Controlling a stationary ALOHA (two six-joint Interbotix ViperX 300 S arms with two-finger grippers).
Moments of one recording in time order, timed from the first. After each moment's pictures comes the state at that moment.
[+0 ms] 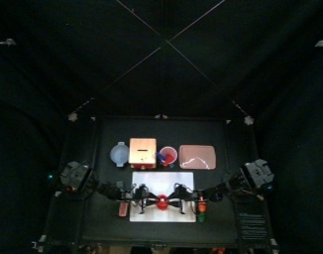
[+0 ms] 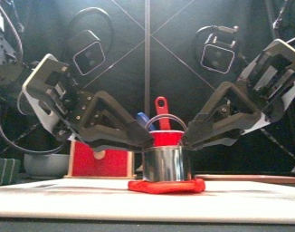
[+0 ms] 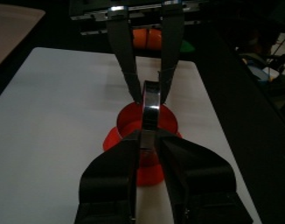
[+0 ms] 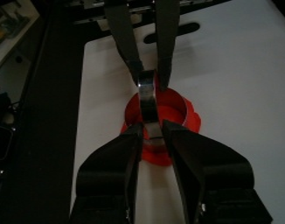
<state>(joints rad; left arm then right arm) -0.36 0.35 0.83 -0.39 -0.92 0.02 0.34 0.15 0.89 0.37 -0.65 0.09</state>
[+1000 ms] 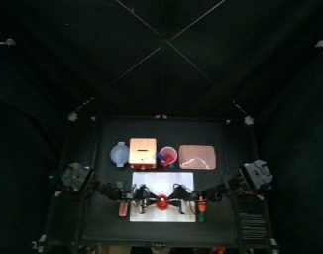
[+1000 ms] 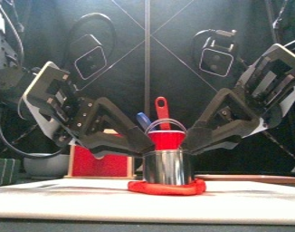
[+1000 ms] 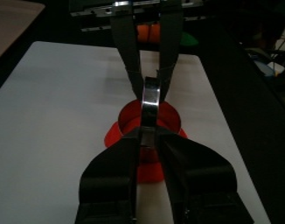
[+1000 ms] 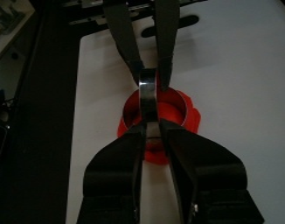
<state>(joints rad) -0.36 0.37 0.83 -0.39 -0.89 0.02 0.34 0.17 0.88 0.37 -0.63 0.09</state>
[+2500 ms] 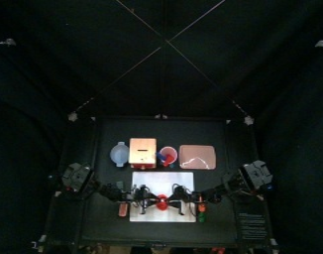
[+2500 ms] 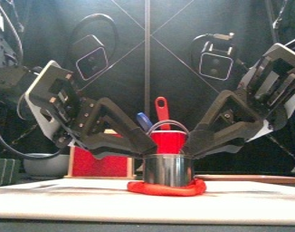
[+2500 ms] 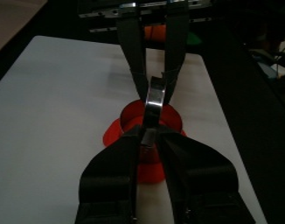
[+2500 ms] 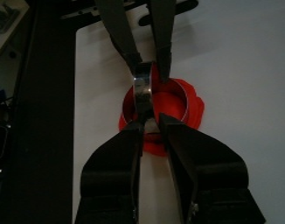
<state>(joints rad) -0.37 0.39 0.81 -0.44 -0.87 0.02 0.35 0.19 0.87 0.44 -0.58 0.10</state>
